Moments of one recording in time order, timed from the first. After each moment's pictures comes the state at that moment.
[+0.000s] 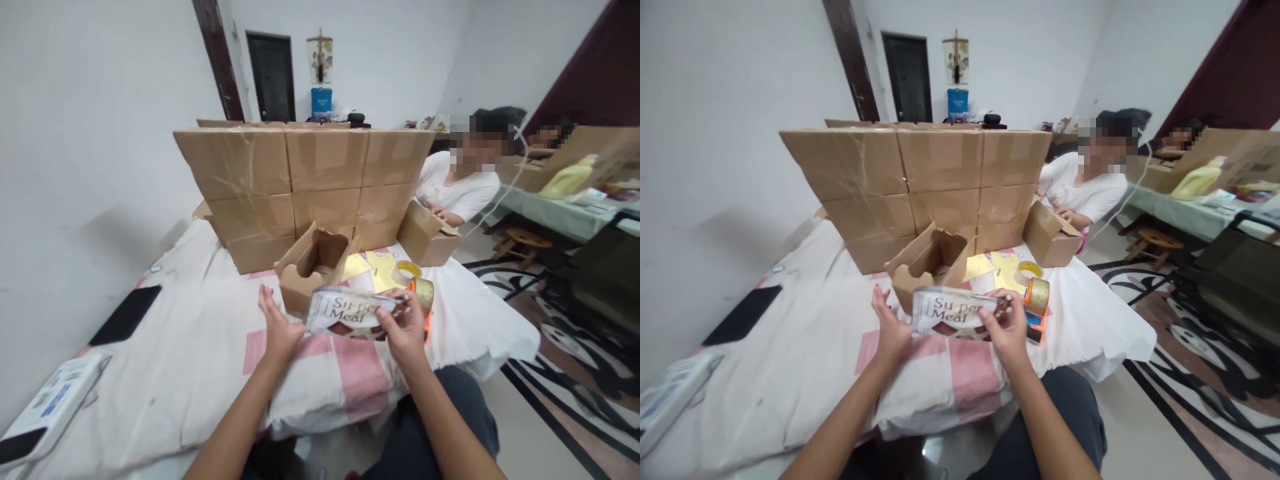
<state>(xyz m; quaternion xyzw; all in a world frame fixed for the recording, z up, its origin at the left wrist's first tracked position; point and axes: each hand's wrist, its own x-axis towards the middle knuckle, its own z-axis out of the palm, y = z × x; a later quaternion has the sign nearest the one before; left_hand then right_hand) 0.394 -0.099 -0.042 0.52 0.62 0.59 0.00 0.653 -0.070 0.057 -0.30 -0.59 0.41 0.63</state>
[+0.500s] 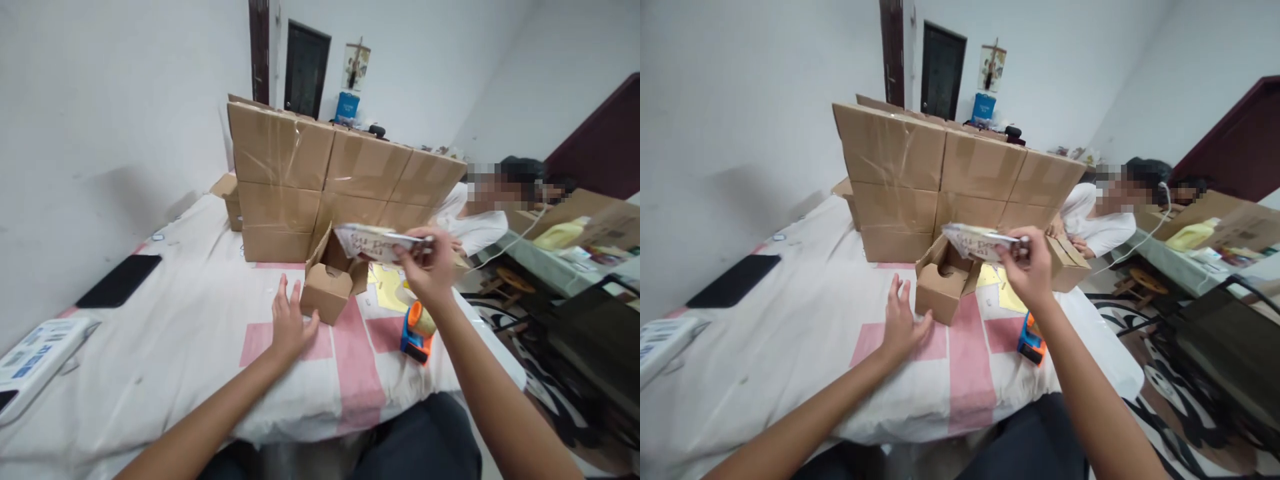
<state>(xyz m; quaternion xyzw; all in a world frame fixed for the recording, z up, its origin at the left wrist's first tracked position) 0.420 -0.102 -0.020 0.56 0.62 0.54 -0.06 0.618 0.008 0.188 -0.24 -0.79 0.08 0.56</state>
